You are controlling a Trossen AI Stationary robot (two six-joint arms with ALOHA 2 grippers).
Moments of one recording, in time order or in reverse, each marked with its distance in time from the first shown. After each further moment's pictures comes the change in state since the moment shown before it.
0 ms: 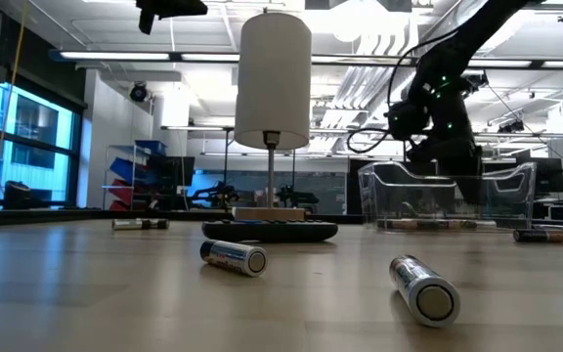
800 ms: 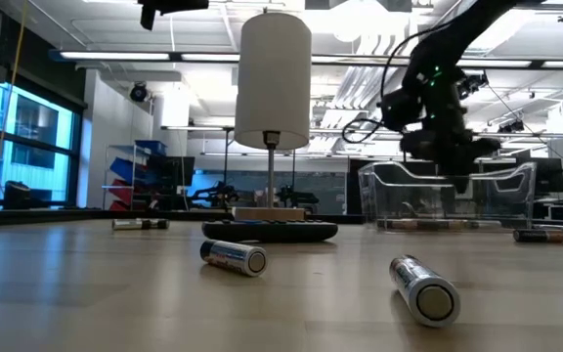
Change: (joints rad) left arm -0.006 0.000 0.000 0.041 0.000 0.028; right arm 0.049 0.001 0.075 -0.073 -0.117 0.629
